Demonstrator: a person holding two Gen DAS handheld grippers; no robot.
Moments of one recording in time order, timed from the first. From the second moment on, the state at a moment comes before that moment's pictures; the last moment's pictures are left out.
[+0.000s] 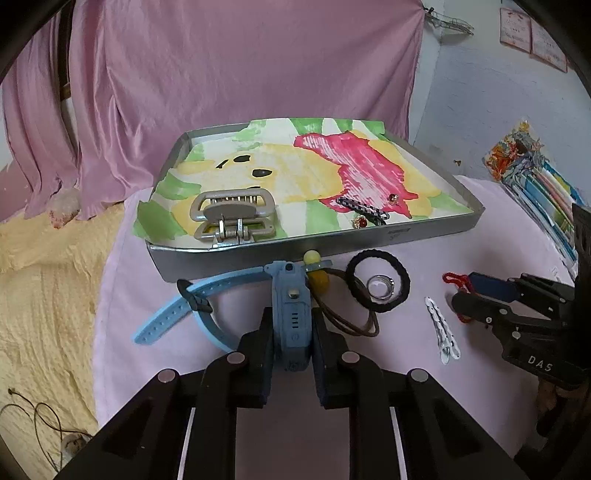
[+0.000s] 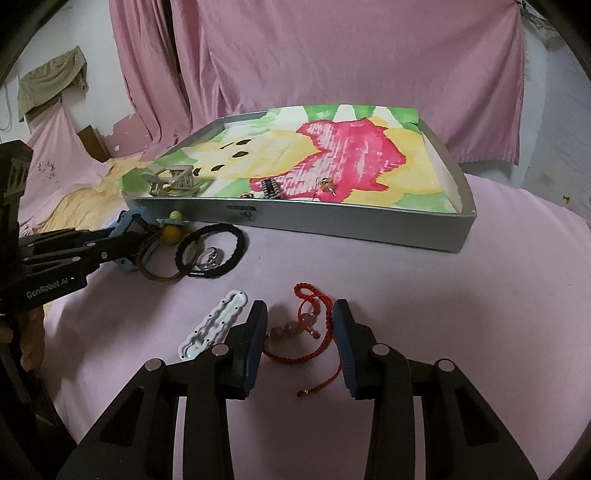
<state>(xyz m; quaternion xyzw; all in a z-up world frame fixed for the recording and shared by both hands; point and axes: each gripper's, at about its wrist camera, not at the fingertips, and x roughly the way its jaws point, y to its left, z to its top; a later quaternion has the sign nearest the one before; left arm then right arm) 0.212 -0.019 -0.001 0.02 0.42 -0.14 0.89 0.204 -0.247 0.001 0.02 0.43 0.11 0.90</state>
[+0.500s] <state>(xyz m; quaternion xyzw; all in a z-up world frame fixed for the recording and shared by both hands) 0.180 -0.016 0.006 -0.03 0.39 -0.15 0.91 0.197 -0.248 -0.001 0.03 0.42 0.14 0.89</state>
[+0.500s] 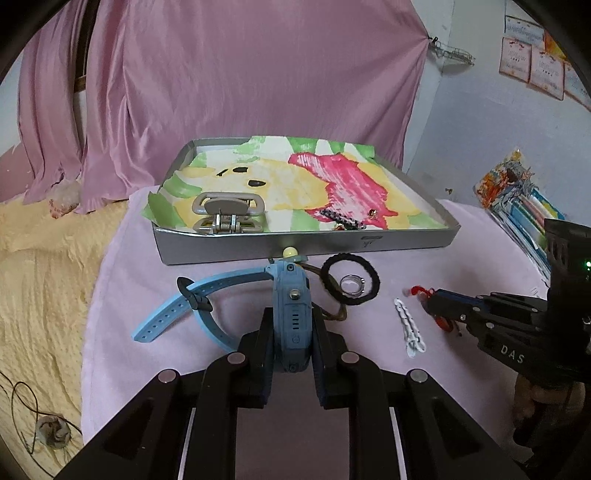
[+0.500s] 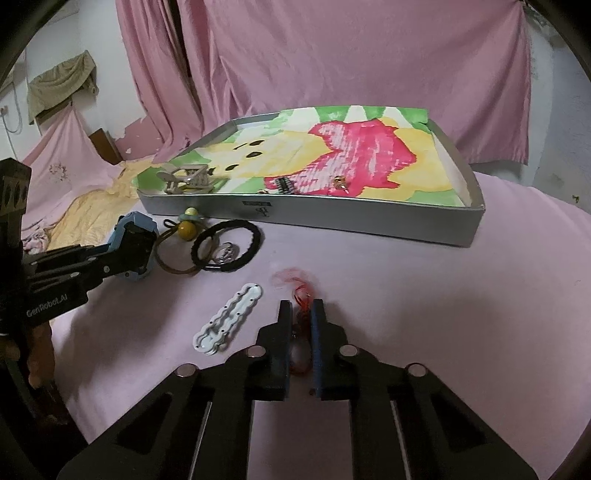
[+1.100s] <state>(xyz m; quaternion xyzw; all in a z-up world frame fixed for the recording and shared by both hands) 0.188 -0.020 0.036 -0.04 0.34 -0.14 0.93 0.193 -0.255 0.018 0.05 0.38 0.15 0.91</state>
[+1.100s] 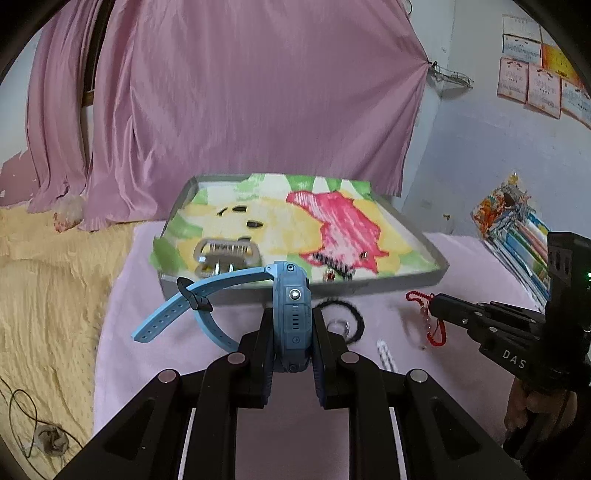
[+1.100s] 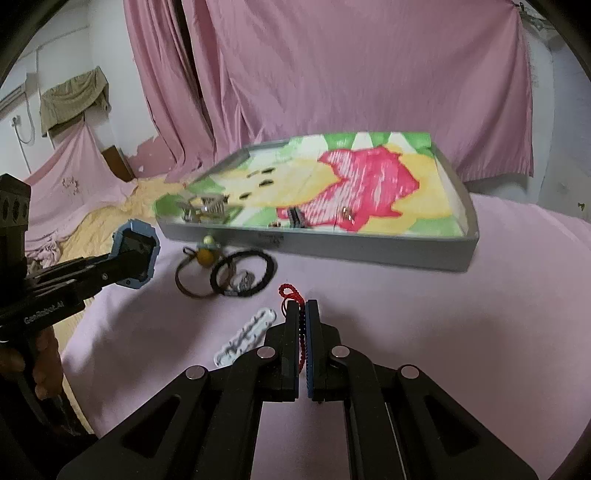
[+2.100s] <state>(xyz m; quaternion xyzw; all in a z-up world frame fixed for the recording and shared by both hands) 0.290 -0.086 0.019 -0.01 0.38 -0.16 0.91 0.292 -0.278 0.027 0.08 0.35 0.12 0.93</state>
